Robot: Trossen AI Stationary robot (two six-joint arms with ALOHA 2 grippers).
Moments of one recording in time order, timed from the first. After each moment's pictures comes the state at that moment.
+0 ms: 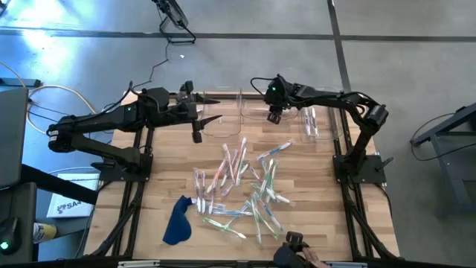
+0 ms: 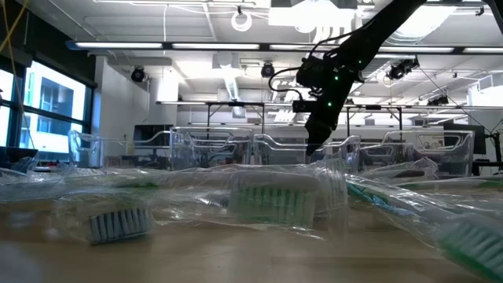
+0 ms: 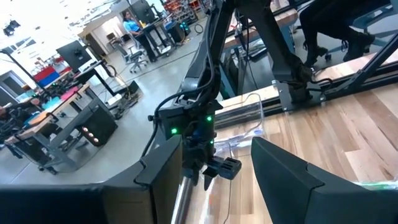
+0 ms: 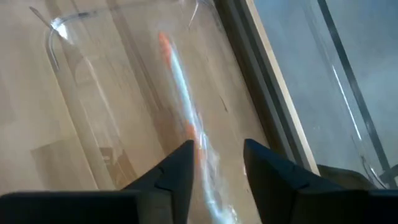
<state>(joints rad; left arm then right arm) 0.14 1.07 1.20 -0.22 -0.15 0.44 -0.67 1.77 1.16 -0.38 0.10 -0.36</state>
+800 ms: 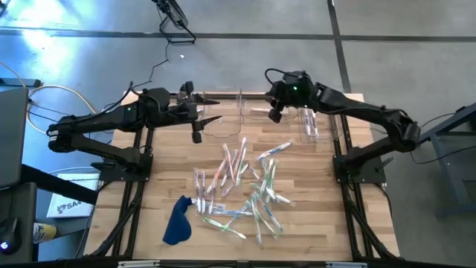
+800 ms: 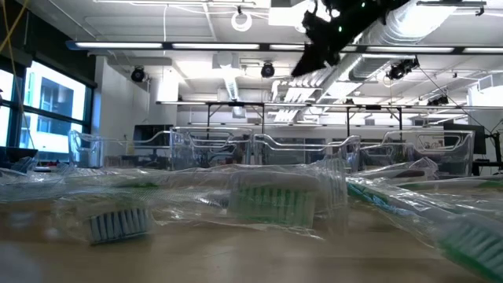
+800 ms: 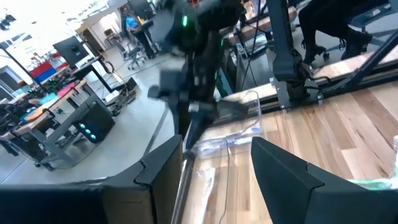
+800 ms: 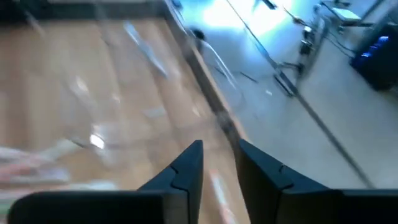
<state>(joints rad) 0.14 1.07 1.20 -0.24 -0.15 0.44 -0.50 1.37 1.16 -0.31 0.01 -0.18</state>
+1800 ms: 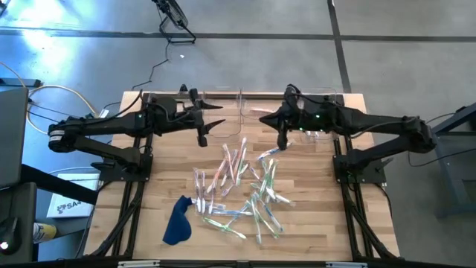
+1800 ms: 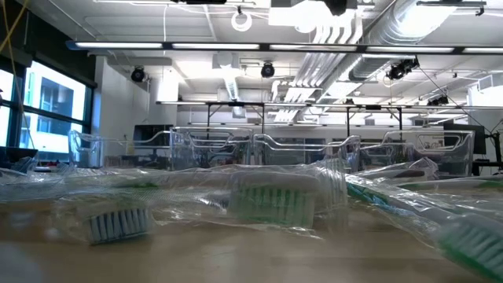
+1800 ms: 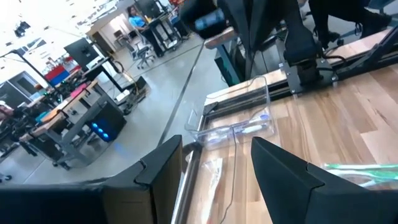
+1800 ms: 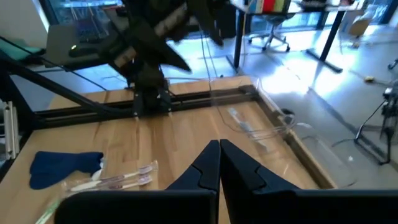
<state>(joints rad) 0.14 1.07 1.02 -0.04 -0.19 0.50 -0.13 1.18 1.16 -0.24 0.08 0.04</state>
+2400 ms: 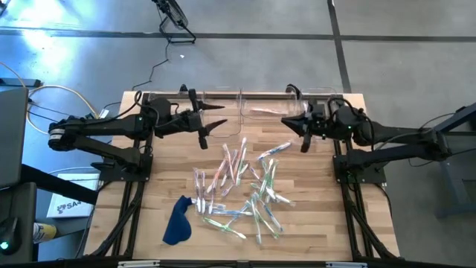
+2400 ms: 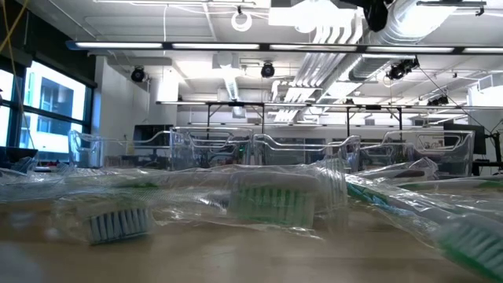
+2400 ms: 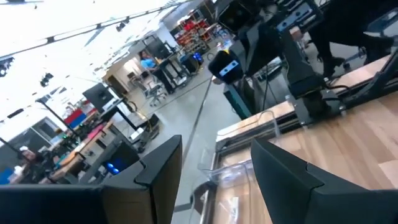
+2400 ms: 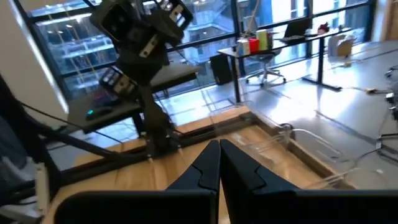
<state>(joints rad) 0.09 1.07 1.02 0.11 -0.19 0.63 -0.12 0.83 0.76 0.03 0.13 0.21</state>
